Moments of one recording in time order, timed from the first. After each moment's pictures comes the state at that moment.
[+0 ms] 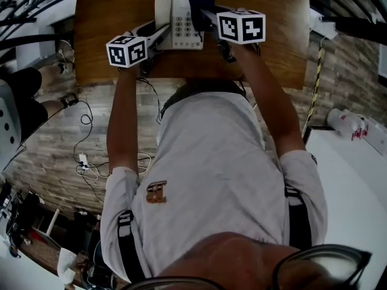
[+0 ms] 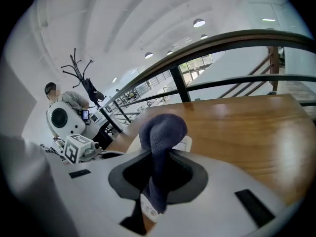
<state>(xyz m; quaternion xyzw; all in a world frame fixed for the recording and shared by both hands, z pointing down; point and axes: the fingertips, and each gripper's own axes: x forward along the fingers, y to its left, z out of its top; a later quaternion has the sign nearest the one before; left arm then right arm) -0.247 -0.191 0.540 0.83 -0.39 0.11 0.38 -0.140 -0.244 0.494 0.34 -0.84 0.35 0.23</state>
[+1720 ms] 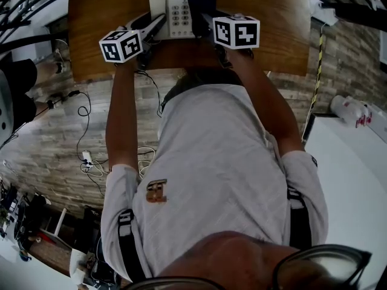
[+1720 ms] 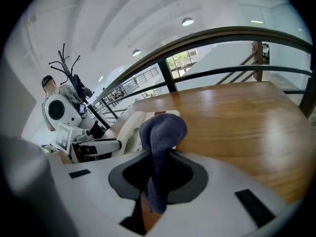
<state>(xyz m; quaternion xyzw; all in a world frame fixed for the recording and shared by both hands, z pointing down) -0.247 -0.188 0.544 0.83 -0.39 0.08 0.38 -0.115 -0.197 0.535 0.40 -0.80 0.37 0.25</state>
